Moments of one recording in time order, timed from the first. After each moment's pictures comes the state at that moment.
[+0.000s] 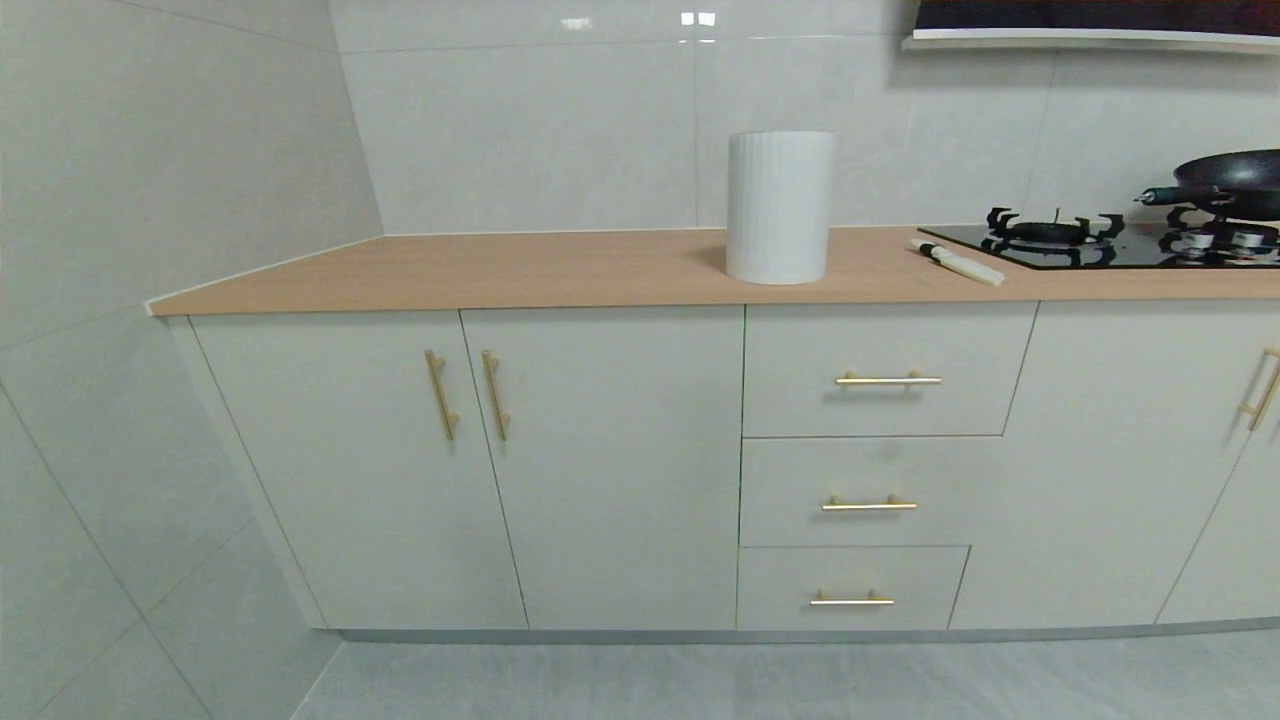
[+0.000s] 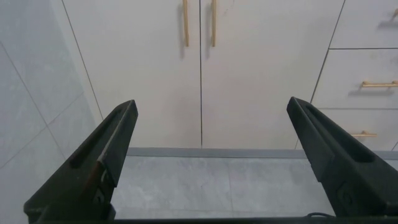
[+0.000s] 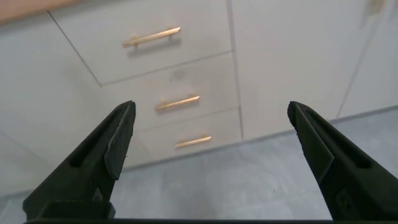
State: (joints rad) left arm 0.00 0.00 0.00 0.00 0.02 0.00; right arm 0.12 0.62 -0.31 -0.20 -0.29 0.20
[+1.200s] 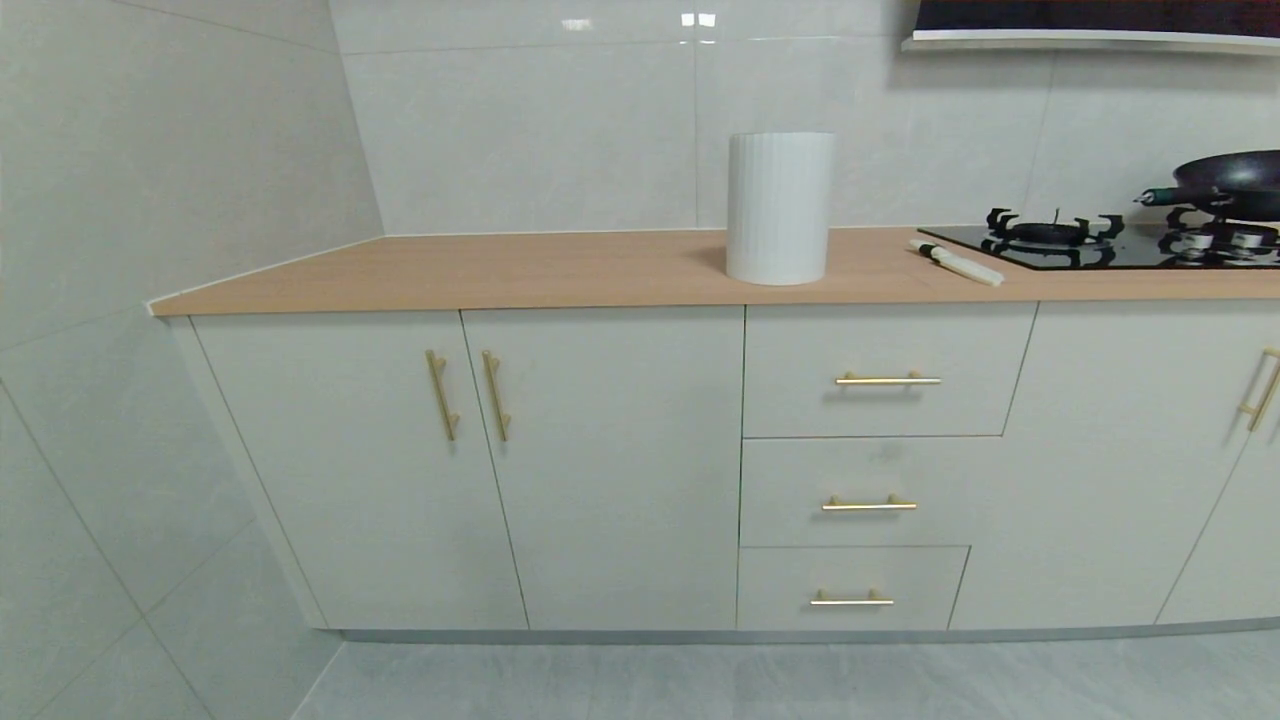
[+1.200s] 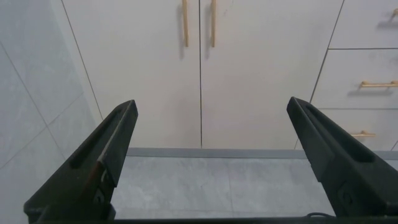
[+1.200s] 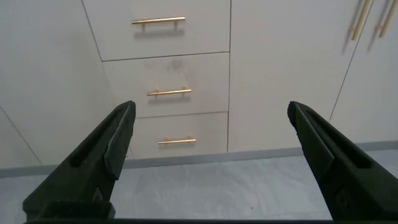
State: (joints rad) left arm 0.00 0.00 0.00 0.00 0.02 0.00; right arm 0.00 0.00 0.00 -0.01 -0.06 0.01
